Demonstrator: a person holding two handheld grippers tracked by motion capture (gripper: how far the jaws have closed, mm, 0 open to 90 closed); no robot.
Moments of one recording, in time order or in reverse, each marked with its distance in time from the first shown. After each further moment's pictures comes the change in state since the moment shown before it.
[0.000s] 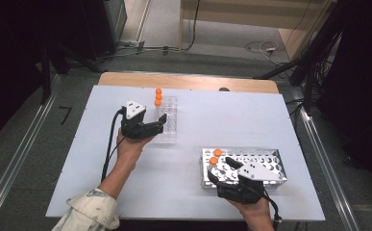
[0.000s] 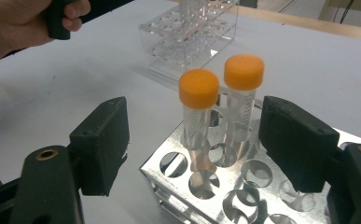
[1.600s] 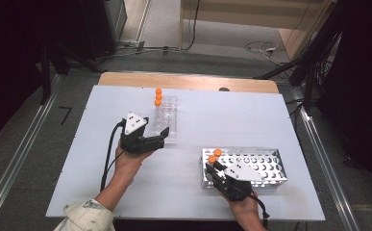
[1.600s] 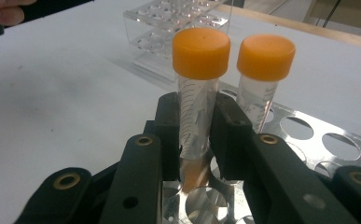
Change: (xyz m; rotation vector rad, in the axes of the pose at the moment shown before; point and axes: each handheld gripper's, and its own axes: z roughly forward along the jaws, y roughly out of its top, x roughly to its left) left arm -0.019 -0.013 -0.023 0.000 -0.068 0.027; right arm 0.006 -0.012 0.030 -0.021 -0.073 -0.055
